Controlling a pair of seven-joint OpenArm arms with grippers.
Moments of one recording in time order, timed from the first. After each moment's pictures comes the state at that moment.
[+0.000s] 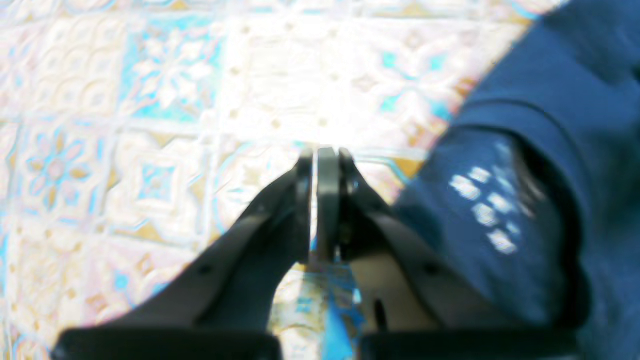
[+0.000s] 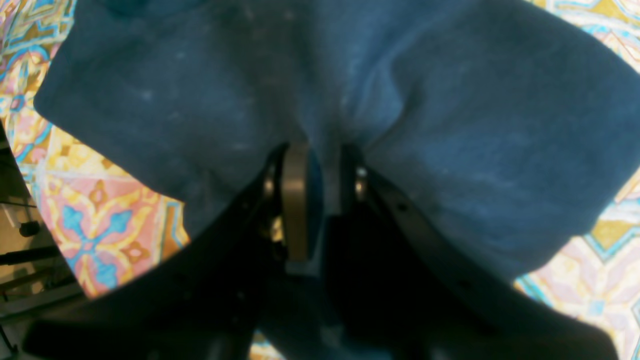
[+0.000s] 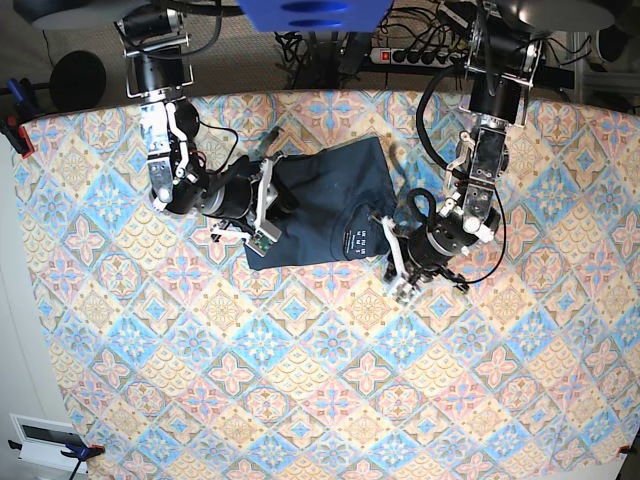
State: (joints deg) left arm -9.6 -12.0 9.5 87.7 -6.2 -23.2 40.1; right arm 1.9 10.1 -7.6 87.5 21.5 43.1 -52.4
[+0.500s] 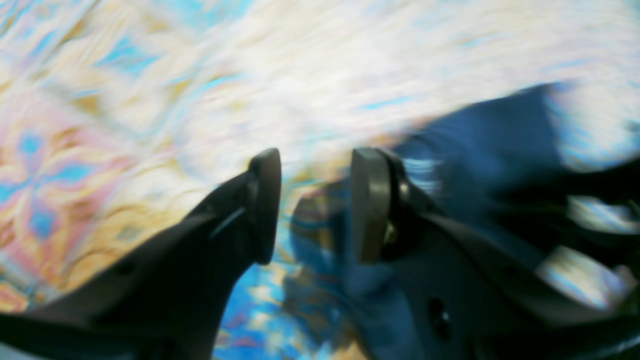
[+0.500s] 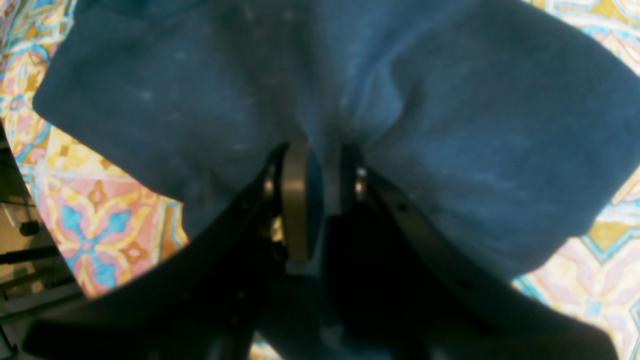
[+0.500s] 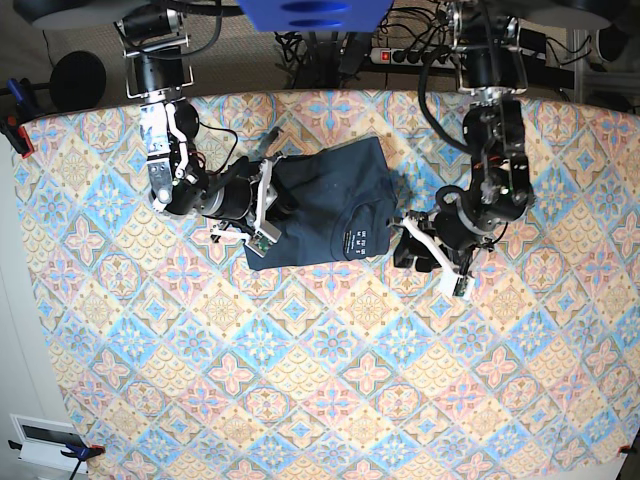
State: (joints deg) left arm -0.6 -8.6 -5.7 100.2 -32.0 -18.2 55.6; right arm 2.0 10.1 -7.5 87.5 21.5 43.1 -52.4
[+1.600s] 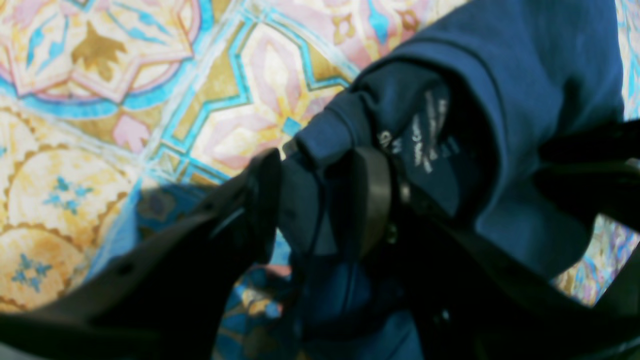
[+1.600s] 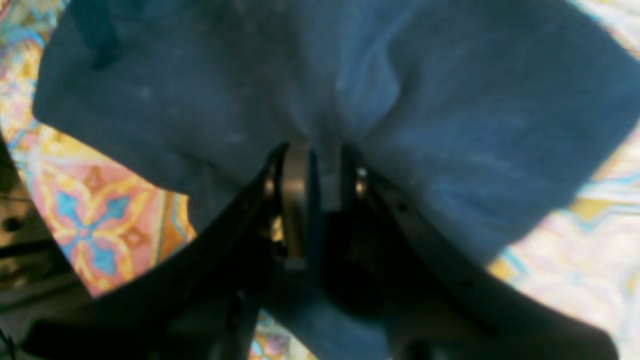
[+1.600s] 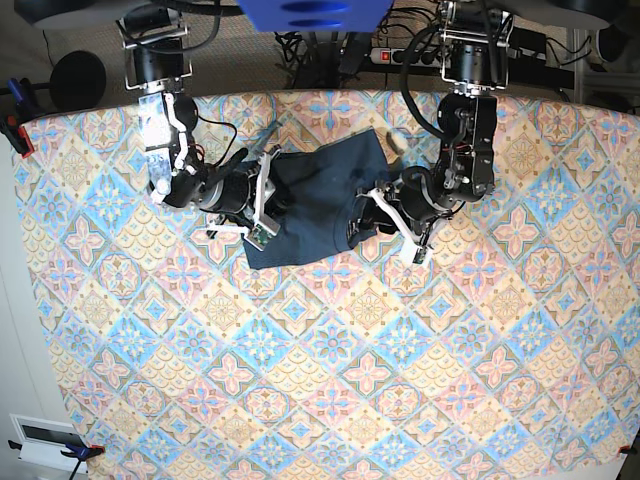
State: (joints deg) left arm -0.1 -6.5 2.3 83.2 -28.1 -17.8 47.5; right arm -0.8 10.4 -7.2 93.9 20.0 42.5 -53.6
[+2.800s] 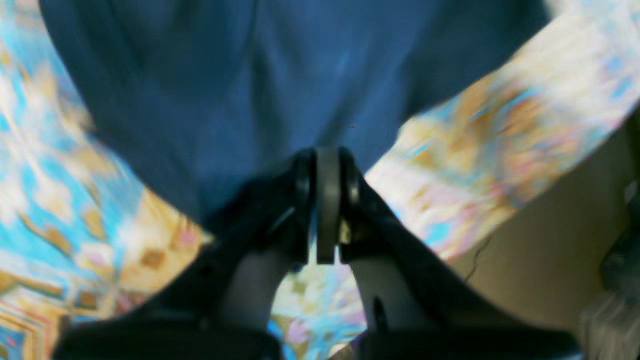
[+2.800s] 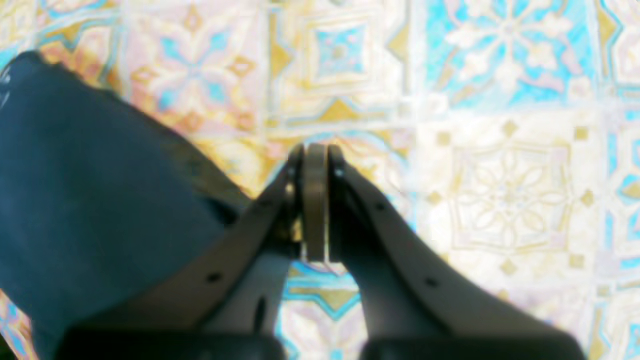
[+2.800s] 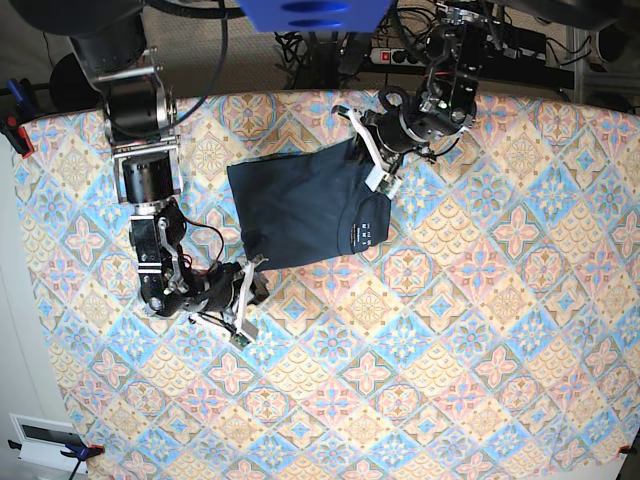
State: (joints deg) left arm 16.6 -6.1 10.1 101.0 -19.1 -17.6 50.9; right arm 31.0 10.4 -12.9 54.0 19.7 42.3 -50.9
